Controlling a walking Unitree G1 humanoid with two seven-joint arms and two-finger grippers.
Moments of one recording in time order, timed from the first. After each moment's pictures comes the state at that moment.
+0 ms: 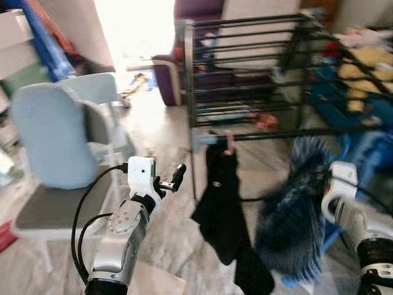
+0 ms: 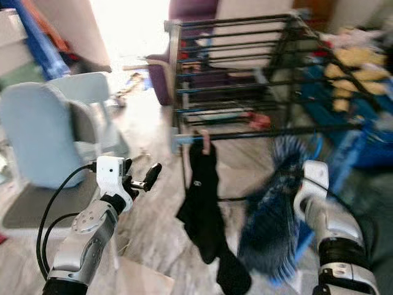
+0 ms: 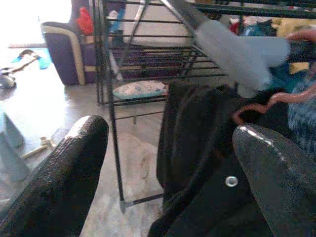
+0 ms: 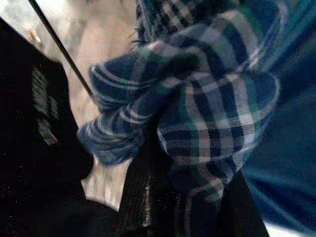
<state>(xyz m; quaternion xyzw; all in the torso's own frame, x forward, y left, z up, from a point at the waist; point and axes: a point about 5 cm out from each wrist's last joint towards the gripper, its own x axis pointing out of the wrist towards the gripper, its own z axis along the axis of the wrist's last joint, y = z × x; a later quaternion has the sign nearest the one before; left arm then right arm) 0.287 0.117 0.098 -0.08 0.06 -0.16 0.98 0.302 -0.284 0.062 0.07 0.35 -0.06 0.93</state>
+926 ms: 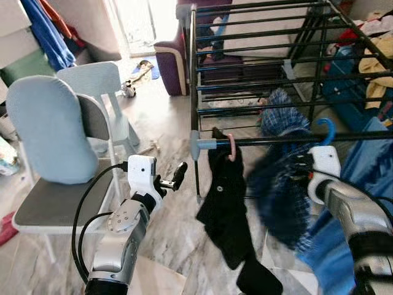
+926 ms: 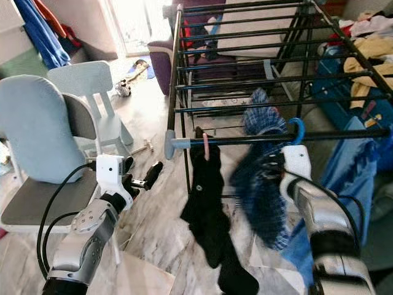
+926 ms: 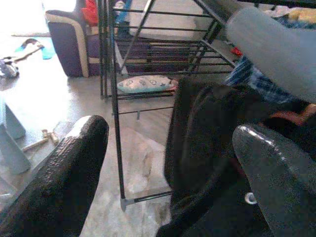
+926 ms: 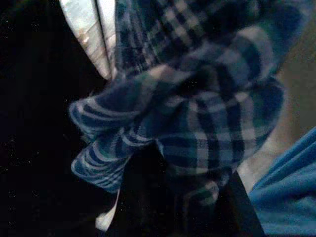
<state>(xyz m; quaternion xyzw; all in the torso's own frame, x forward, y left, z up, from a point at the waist) 0.286 0.115 0.101 -0.08 0.05 -0.17 0.98 0.333 -0.247 0.095 0.01 0.29 0.06 0.96</state>
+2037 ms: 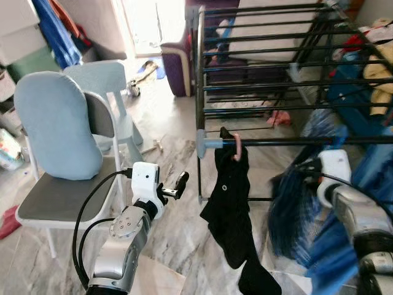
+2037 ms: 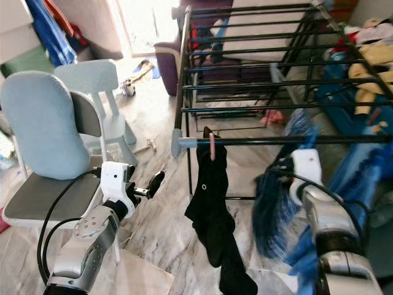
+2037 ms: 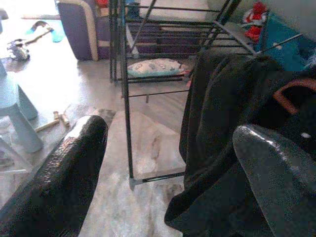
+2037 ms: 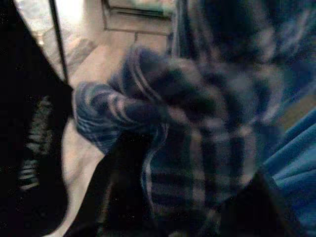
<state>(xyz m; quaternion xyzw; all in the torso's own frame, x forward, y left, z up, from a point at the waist) 0.278 0.113 0.090 -0.06 0.09 -0.17 0.98 0.317 -0.280 0.087 -0.09 0.22 -0.03 0.97</state>
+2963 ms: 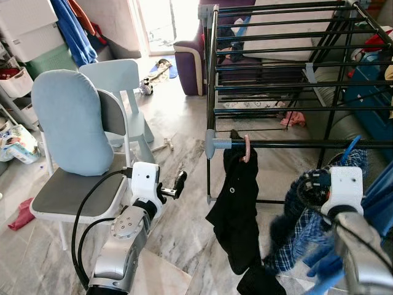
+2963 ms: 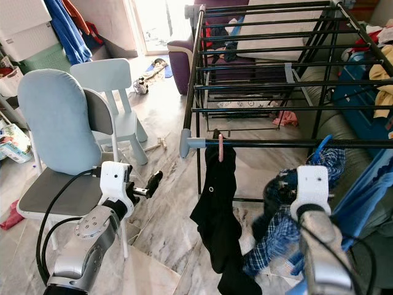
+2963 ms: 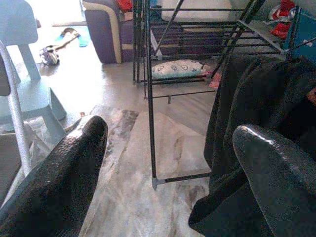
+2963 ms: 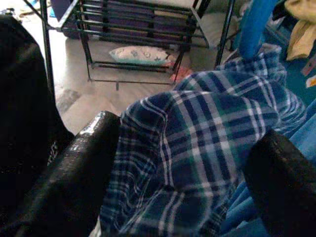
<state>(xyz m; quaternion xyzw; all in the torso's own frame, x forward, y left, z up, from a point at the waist) 0.279 0.114 0.091 -0.04 0.08 -0.15 0.98 0.261 -0.247 0.104 -0.10 0.12 -0.11 0.98</state>
